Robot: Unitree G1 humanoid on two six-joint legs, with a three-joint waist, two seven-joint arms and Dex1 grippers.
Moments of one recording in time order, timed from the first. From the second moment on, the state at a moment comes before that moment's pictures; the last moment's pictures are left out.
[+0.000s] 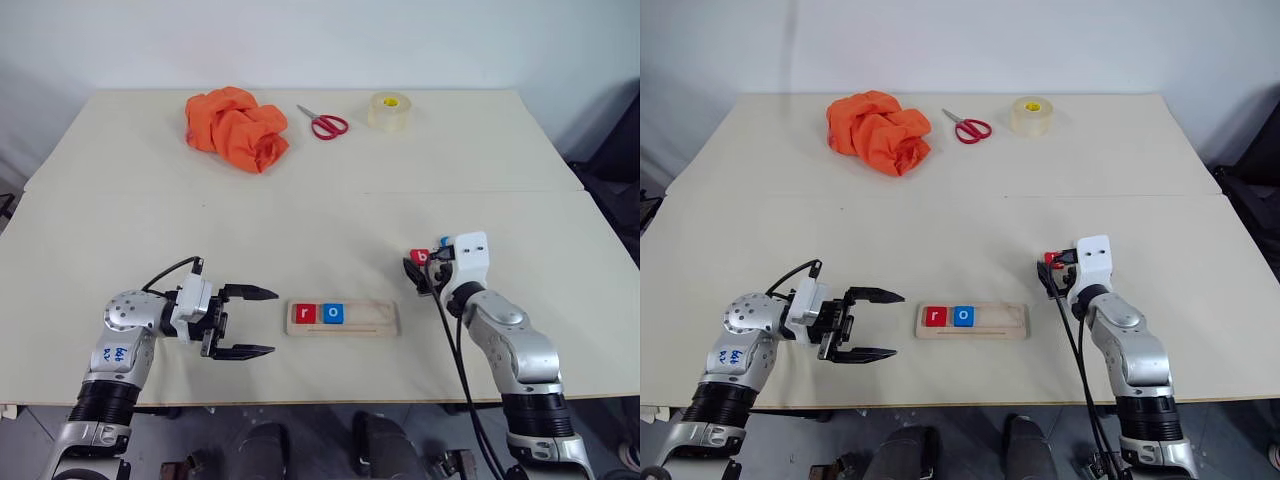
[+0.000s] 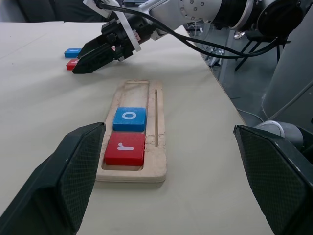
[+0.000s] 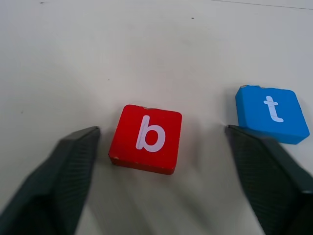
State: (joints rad) left arm -0.30 0.59 0.02 0.21 -0.48 -0.12 -1.48; right arm -0.30 -0.32 -0.09 -0.10 0.27 0.59 0.20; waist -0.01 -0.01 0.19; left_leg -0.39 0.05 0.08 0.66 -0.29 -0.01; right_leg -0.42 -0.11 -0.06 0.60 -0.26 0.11
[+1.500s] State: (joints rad) left arm -0.34 0.56 -0.01 0.32 -0.48 -0.15 -1.50; right arm 0.20 -0.33 -0.21 -0.78 0.39 0.86 0.18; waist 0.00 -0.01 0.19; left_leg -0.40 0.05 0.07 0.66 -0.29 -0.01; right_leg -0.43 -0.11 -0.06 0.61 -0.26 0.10
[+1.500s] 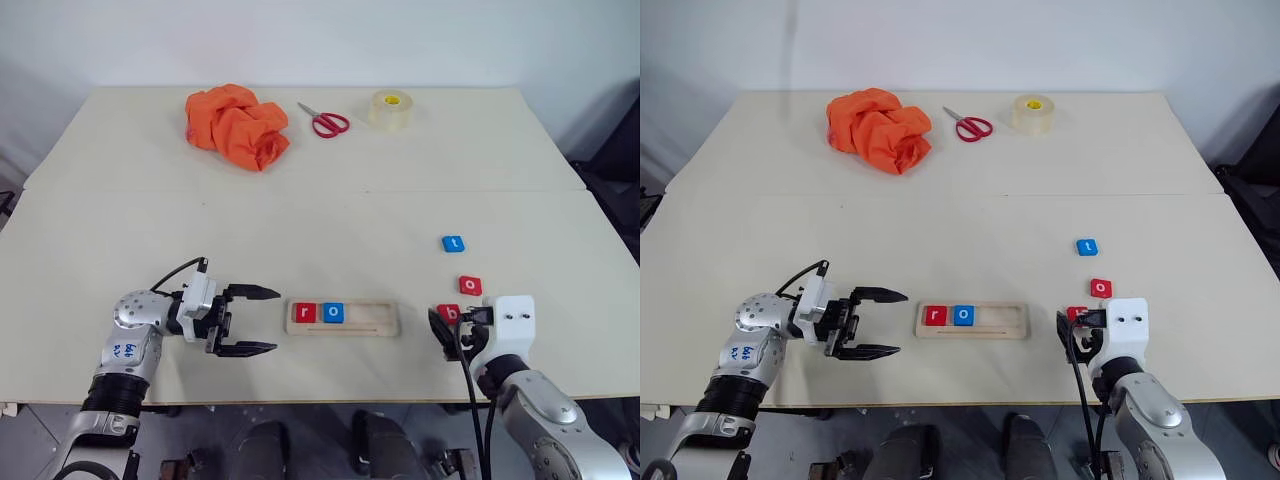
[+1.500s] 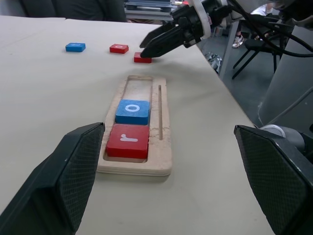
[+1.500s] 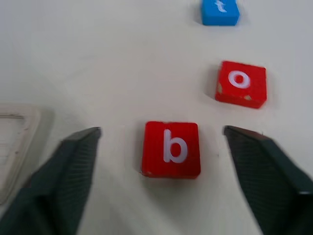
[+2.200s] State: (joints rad) left arm -0.22 0.56 0.02 0.21 -0.49 -0.17 -1.50; right arm -0.20 -1.07 0.06 -0.14 0.26 0.41 1.12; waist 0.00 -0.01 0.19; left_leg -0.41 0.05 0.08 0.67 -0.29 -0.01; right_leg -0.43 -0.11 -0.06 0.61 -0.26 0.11
